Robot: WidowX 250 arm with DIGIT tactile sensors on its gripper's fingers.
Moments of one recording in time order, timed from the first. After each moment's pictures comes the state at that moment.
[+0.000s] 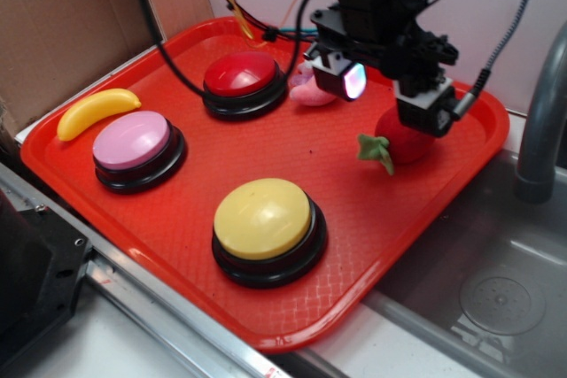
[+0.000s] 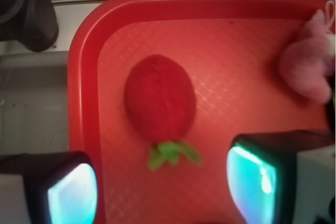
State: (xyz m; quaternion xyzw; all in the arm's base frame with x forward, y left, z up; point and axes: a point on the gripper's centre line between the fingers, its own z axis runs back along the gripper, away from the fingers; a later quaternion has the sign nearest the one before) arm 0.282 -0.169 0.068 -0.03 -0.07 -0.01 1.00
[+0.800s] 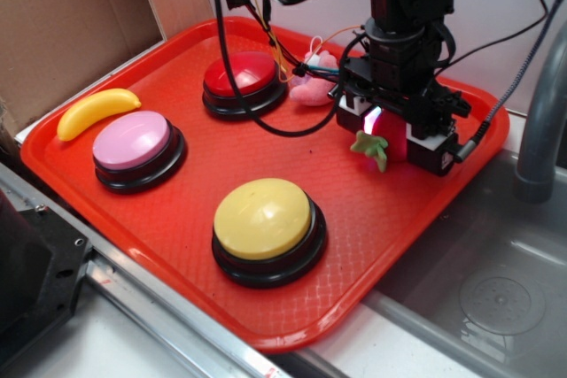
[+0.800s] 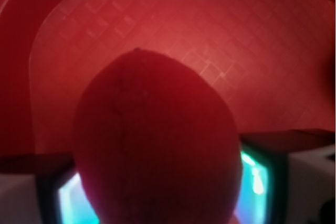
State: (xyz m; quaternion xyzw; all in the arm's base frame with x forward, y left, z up) arm 0.302 -0.159 0.018 0.00 -0.03 -0.01 1.00
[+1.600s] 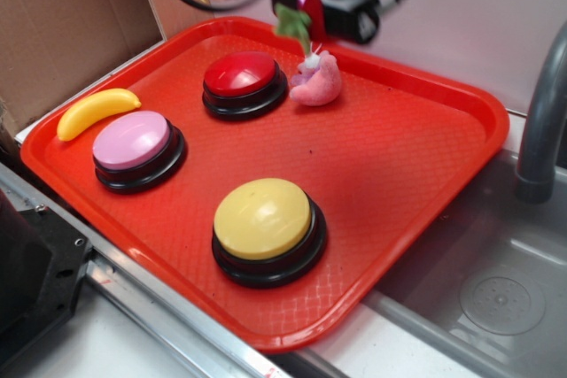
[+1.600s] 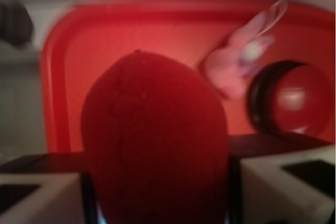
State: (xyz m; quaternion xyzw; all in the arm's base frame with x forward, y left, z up) arm 0.273 -0.094 0.147 -0.02 -0.03 0.00 1.00
